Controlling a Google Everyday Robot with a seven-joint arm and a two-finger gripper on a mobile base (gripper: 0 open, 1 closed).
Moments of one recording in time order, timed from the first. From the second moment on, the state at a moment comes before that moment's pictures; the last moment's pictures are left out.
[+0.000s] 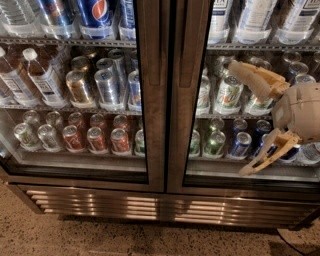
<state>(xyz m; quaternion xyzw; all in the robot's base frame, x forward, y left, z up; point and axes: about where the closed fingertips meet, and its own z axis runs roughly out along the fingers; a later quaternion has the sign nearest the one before) 0.405 -0.127 0.975 -0.60 0.44 0.33 0.58</state>
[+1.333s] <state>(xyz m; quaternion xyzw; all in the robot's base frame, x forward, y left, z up) 0.420 -0.131 0.984 -0.56 0.48 0.39 0.55</state>
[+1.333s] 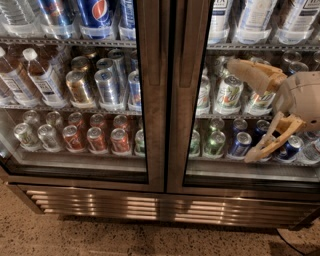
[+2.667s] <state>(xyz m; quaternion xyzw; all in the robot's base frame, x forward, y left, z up) 0.450 -0.115 1.003 -0.56 0.50 0.39 0.53</state>
